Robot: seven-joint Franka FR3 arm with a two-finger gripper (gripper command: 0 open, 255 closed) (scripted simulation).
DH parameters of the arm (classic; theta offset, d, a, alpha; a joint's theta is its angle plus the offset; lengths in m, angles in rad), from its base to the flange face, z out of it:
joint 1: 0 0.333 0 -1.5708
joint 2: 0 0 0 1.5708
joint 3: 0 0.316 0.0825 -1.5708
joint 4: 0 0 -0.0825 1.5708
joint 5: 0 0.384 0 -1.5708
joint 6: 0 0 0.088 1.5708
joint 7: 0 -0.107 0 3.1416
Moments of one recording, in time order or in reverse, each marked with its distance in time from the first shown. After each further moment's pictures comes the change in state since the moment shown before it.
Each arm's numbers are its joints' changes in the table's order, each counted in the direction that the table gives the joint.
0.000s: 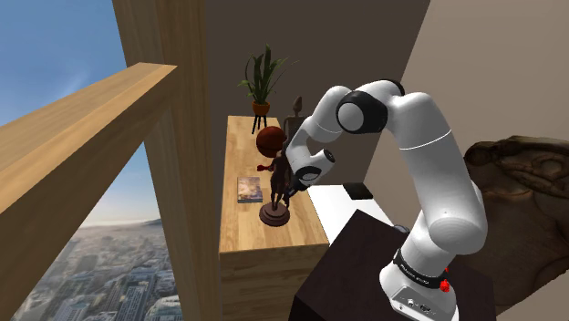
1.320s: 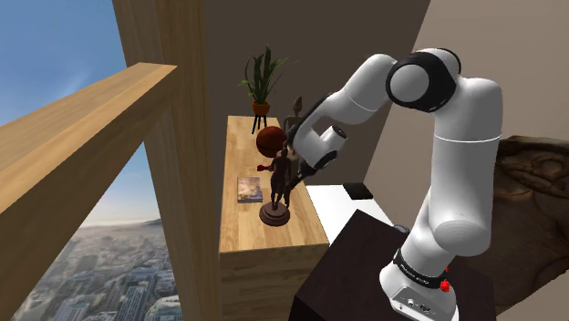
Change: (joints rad) arm 0.088 -0.400 -0.014 0.327 -0.486 -0.125 -0.471
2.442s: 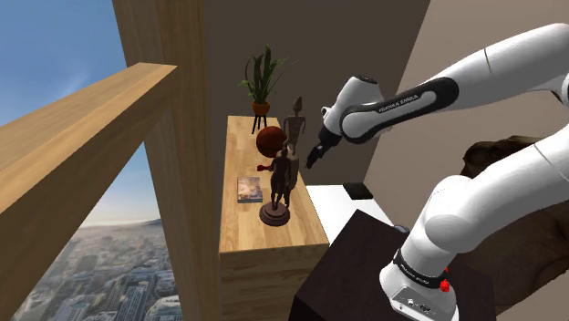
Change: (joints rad) arm -0.181 -0.829 0.117 0.381 -1.527 0.414 -1.391
